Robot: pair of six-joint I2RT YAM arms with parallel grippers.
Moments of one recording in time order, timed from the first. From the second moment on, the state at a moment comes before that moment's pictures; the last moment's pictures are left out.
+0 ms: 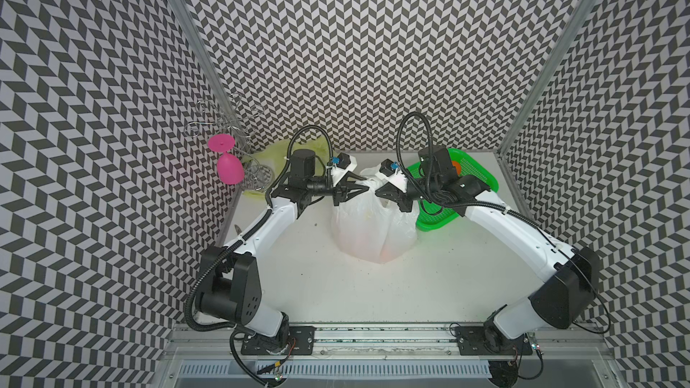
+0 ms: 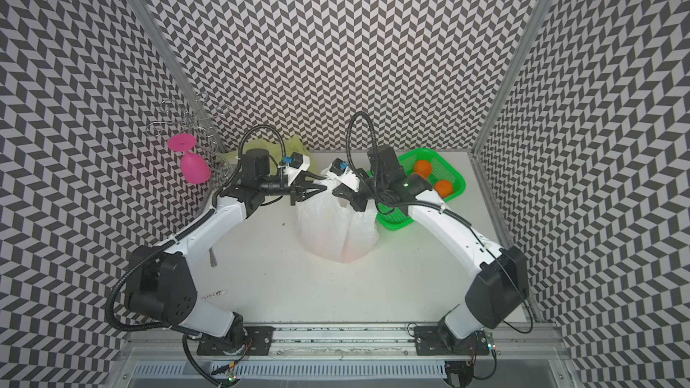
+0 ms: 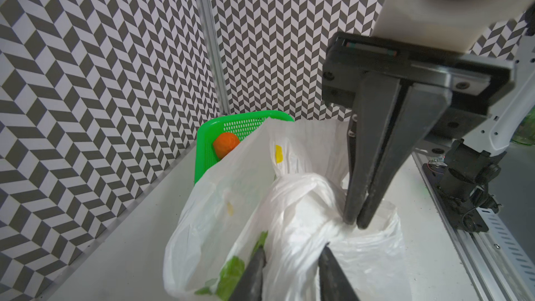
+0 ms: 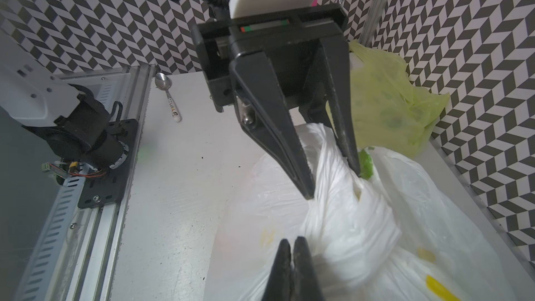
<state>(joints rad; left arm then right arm) -0.28 1.53 1.18 -0.07 1.08 0.41 0.57 1.55 1.46 -0.53 -0.60 -0.49</state>
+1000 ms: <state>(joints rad) -0.29 1.53 1.22 -0.14 1.22 0.33 0.58 1.54 1.47 -0.52 -0.43 -0.63</state>
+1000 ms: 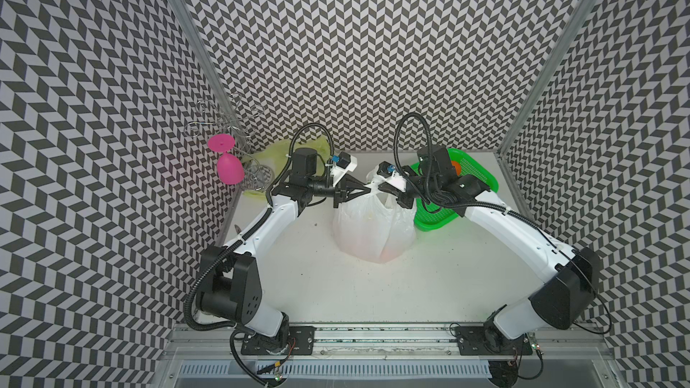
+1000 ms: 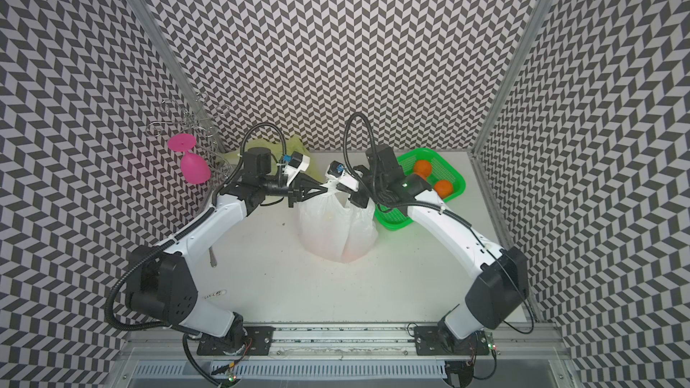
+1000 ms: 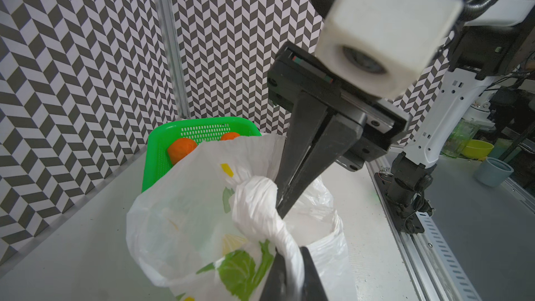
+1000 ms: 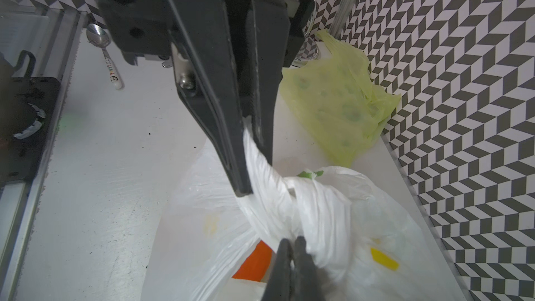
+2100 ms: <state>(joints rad) -0.30 1.42 1.11 -0.02 1.01 0.49 0.59 1.39 1.50 -0.60 -0.52 -0.62</state>
